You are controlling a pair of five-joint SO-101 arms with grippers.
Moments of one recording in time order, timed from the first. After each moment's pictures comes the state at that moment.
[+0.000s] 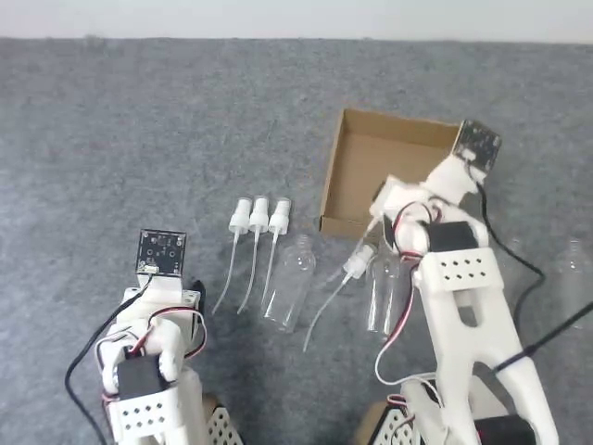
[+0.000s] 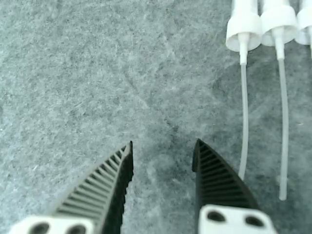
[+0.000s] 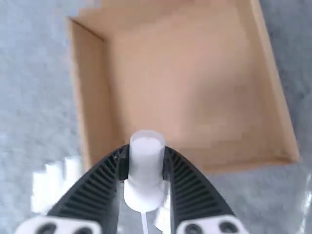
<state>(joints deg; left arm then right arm) -18.2 -103.2 97.0 70.8 -11.1 -10.8 -30.3 43.8 45.5 -36.2</state>
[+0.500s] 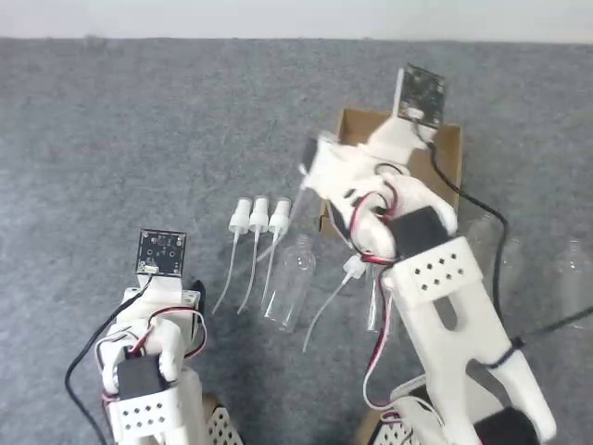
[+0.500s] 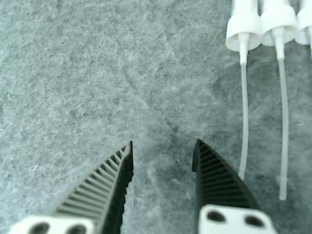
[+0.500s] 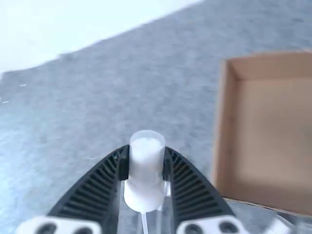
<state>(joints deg) -18.2 -103.2 97.0 70.8 -11.1 -27.5 -29.4 24.1 48.6 -36.1</state>
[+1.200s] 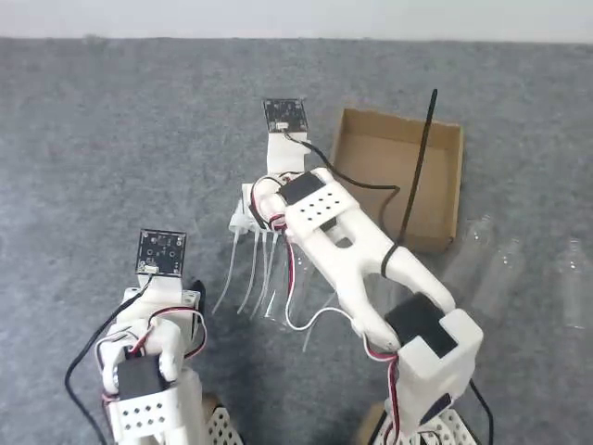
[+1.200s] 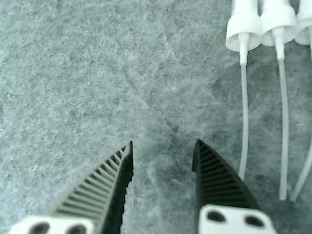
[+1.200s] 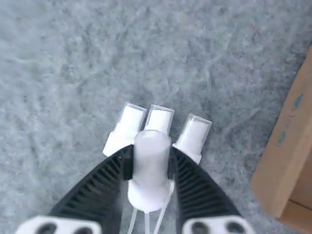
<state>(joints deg) -18.2 -103.2 97.0 70.8 -11.1 -38.8 14.2 6.2 48.6 -28.3</state>
